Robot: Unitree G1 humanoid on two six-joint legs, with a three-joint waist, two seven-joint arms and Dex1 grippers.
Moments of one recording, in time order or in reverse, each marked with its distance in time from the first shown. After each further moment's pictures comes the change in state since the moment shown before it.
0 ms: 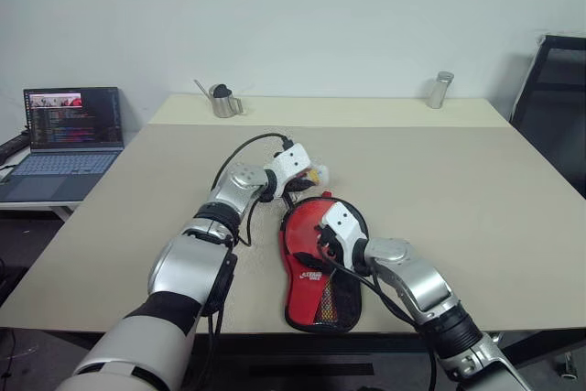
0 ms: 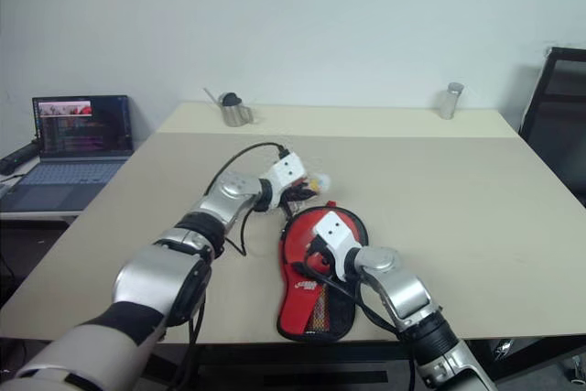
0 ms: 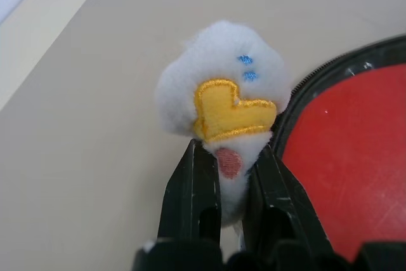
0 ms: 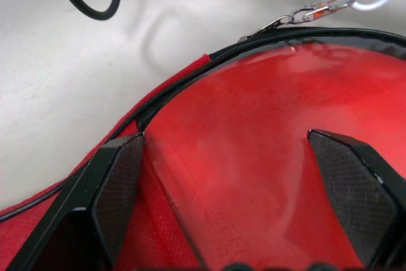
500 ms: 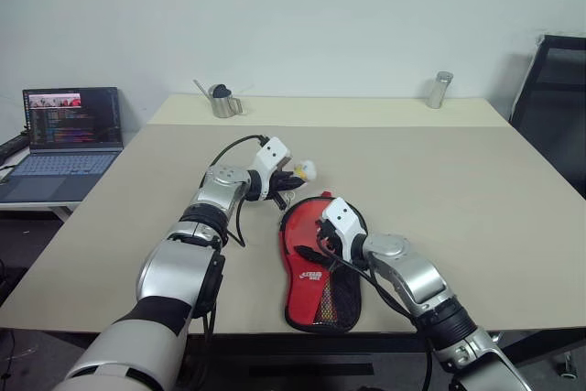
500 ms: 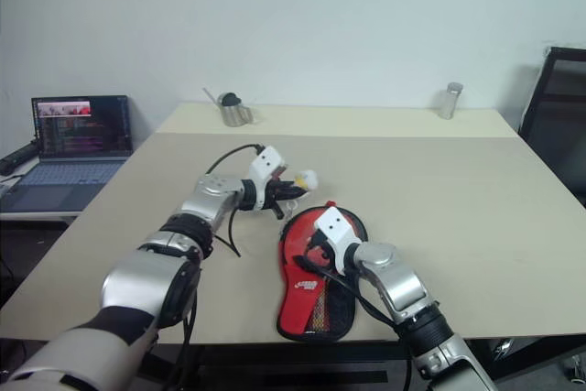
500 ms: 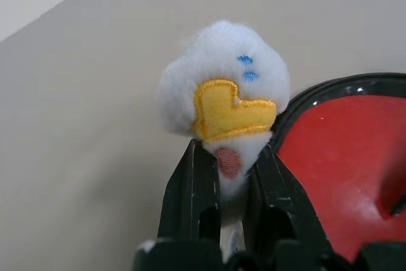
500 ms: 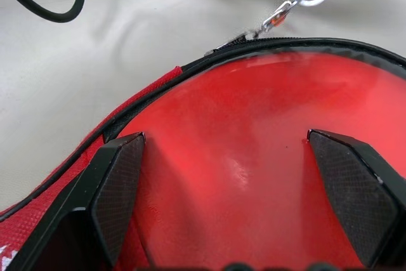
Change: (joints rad) left arm 0.021 0.050 0.095 -0.038 -0.184 0.185 -0.108; right arm -0.045 0.019 -0.017 0.089 0.000 -0.049 -0.021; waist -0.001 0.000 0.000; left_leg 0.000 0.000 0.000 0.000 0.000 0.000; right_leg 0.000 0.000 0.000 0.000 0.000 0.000
